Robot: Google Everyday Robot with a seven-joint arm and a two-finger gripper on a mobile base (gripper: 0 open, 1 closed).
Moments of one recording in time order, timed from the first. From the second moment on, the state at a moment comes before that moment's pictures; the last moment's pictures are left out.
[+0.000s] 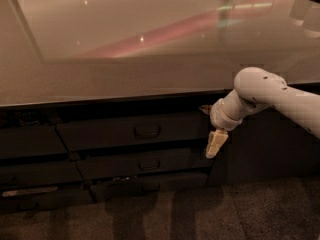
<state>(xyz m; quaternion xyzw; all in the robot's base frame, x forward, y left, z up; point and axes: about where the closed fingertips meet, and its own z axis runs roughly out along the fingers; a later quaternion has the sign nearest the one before) 0.598 -0.172 0.643 -0.71 0.67 0.08 0.21</state>
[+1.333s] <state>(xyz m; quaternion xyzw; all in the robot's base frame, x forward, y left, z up) 0.598 -0.172 0.643 -0.71 0.67 0.08 0.21</state>
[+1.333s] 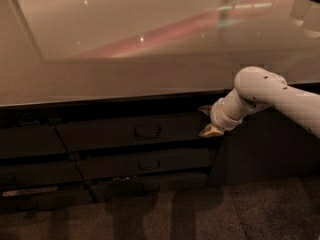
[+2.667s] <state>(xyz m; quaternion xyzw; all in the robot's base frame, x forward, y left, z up) 0.600 -0.172 0.646 -0.71 0.67 0.08 0.21</state>
